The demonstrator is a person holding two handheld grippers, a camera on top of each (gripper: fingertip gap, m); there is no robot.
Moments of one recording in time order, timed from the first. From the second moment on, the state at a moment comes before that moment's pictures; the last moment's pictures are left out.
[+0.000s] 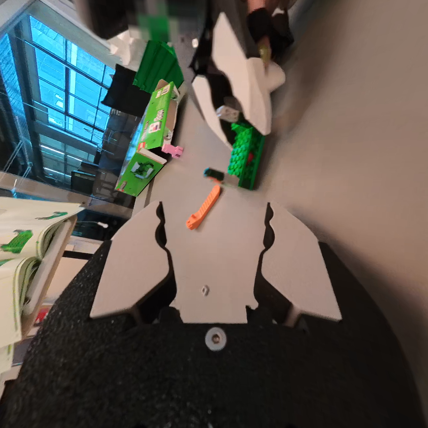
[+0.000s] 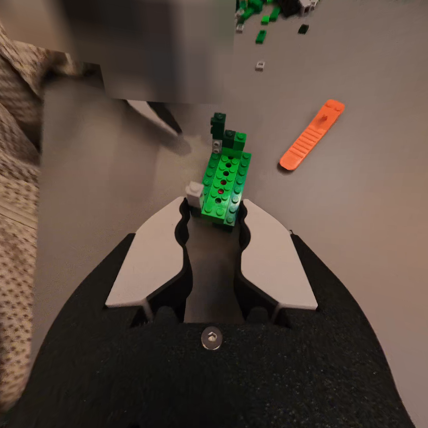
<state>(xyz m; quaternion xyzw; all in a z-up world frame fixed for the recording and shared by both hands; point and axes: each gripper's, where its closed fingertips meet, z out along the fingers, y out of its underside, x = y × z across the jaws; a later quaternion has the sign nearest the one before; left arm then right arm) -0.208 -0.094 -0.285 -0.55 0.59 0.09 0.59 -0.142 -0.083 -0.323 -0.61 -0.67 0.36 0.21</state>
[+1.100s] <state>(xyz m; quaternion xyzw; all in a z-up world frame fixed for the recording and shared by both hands) -0.371 -0.106 -0.253 -0.76 0.22 0.11 0.61 -0.157 -0.120 -0.296 -0.48 -0.74 0.35 0.31</state>
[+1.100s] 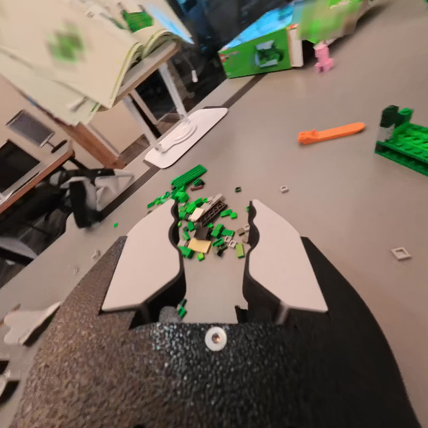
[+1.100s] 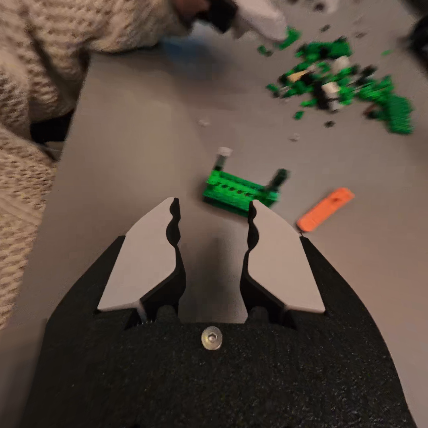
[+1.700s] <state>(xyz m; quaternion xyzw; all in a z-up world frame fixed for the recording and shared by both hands) -0.394 -0.115 -0.269 -0.76 0.13 0.14 0.61 -0.195 -0.021 -0.242 -0.39 -0.60 0.43 0.55</state>
